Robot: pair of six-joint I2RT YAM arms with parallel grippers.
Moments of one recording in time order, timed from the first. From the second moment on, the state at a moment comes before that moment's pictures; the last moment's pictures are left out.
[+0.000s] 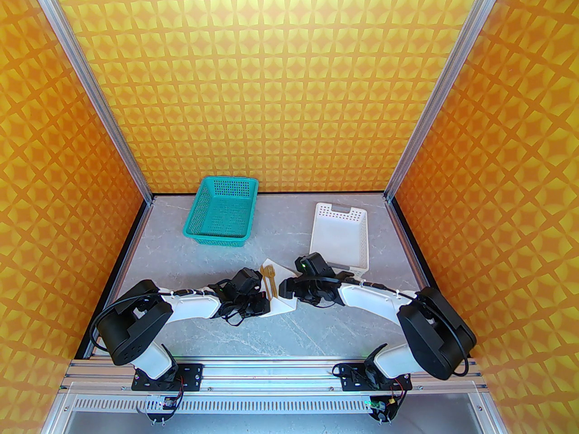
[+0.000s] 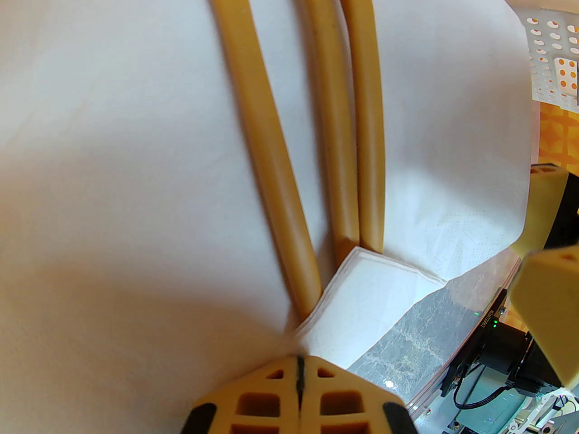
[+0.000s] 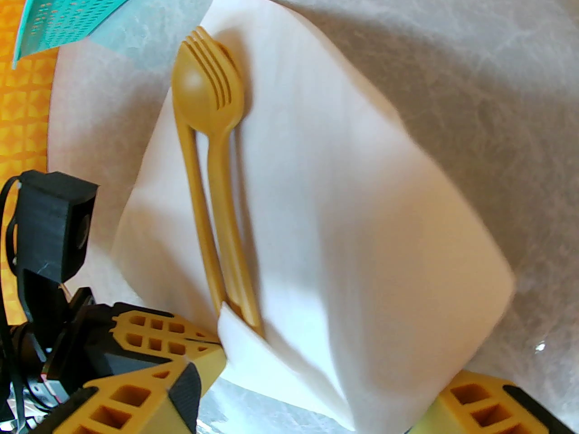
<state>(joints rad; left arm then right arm) -0.81 1.62 0.66 0.01 0.35 -0.93 0.60 1.47 0.67 -0.20 -0.35 0.73</state>
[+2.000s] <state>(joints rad) -0.81 1.62 0.66 0.01 0.35 -0.93 0.69 1.47 0.73 -0.09 -0.27 0.73</state>
